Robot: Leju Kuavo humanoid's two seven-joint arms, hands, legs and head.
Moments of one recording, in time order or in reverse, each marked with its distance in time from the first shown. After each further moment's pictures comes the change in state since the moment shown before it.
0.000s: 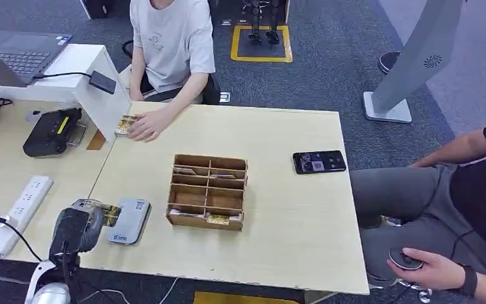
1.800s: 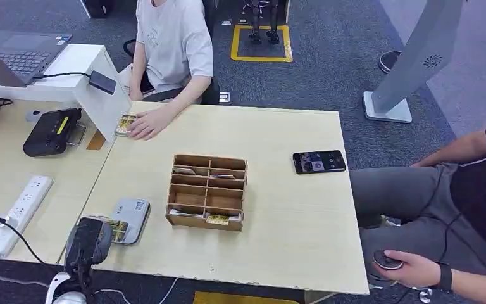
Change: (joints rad) left arm 0.020 -0.037 -0.032 0.124 -0.022 0.085 0.022; right arm -0.033 0.046 0.060 -0.052 0.085 0.012 0.079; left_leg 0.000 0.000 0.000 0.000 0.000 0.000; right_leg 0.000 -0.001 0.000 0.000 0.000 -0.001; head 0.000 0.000
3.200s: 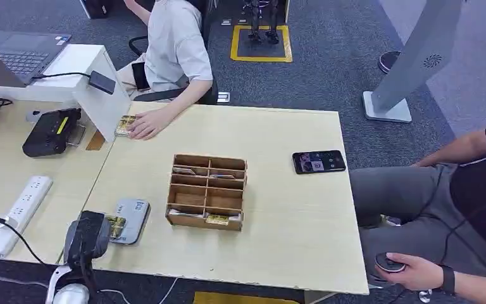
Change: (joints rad) left arm -0.058 -0.035 0.055 0.061 -0.076 -0.023 0.008; right arm 0.001 0.002 -0.009 -0.006 -0.026 0.001 -0.019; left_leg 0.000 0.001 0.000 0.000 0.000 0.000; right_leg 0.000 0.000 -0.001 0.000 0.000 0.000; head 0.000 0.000
